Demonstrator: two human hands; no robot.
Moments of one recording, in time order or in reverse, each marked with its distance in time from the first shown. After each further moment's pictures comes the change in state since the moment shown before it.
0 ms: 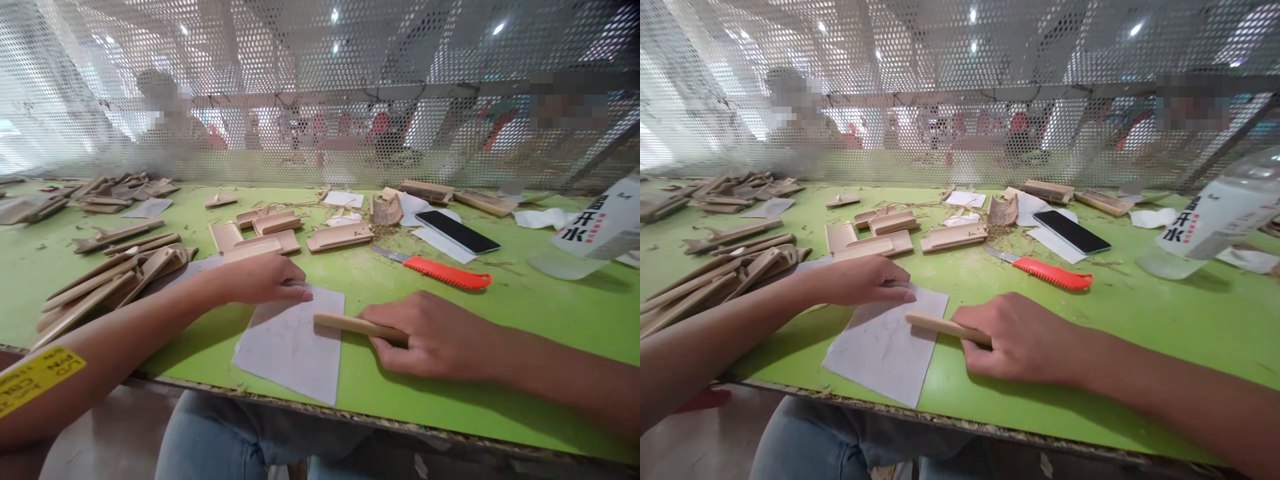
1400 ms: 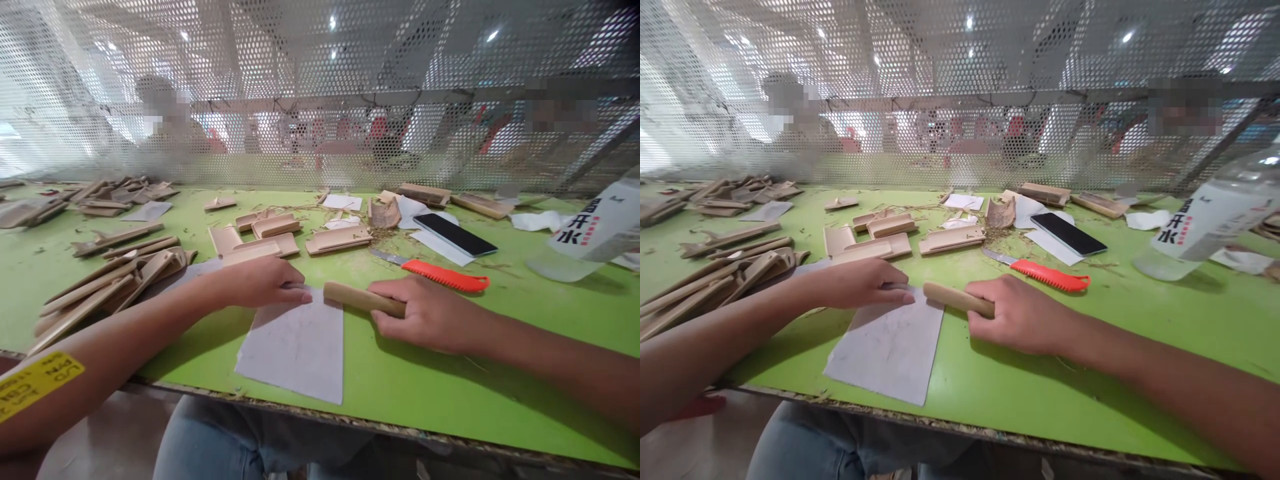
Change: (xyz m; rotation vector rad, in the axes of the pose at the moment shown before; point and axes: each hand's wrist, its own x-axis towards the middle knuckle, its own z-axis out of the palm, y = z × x) left_hand -0.001 0.001 -0.001 -0.005 0.016 -0.002; right_hand 0.005 -0.007 -0.012 0.151 0.041 0.243
